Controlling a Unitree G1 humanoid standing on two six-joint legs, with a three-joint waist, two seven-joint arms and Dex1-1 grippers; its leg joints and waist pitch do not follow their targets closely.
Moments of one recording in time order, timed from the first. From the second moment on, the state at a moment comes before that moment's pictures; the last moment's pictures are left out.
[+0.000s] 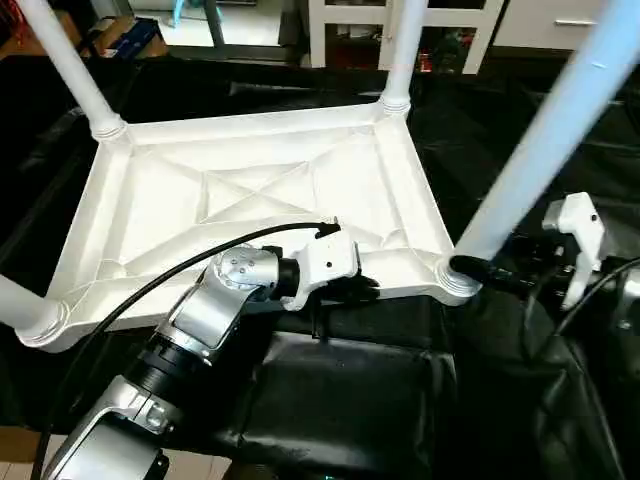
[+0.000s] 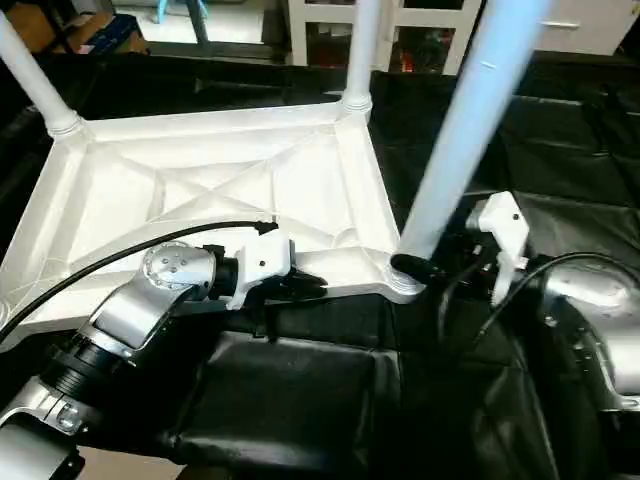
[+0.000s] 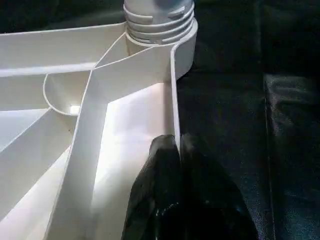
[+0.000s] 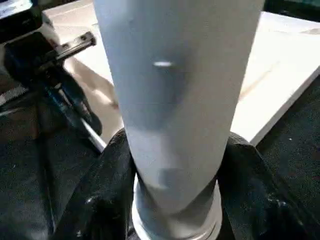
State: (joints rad) left arm -0.58 0.29 -0.39 0.27 0.00 0.14 -1.03; right arm -0.27 -0.68 -0.08 -0.03 0.43 0.41 0.92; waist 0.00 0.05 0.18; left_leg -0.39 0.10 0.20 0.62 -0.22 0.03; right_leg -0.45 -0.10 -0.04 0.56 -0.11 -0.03
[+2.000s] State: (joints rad) left arm -0.54 0.36 -0.36 0.22 -0.01 0.10 -1.05; right arm -0.26 -0.69 -0.06 0.04 0.46 0.34 1.03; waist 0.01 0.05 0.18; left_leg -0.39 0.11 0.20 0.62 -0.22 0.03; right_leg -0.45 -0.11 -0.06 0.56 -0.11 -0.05
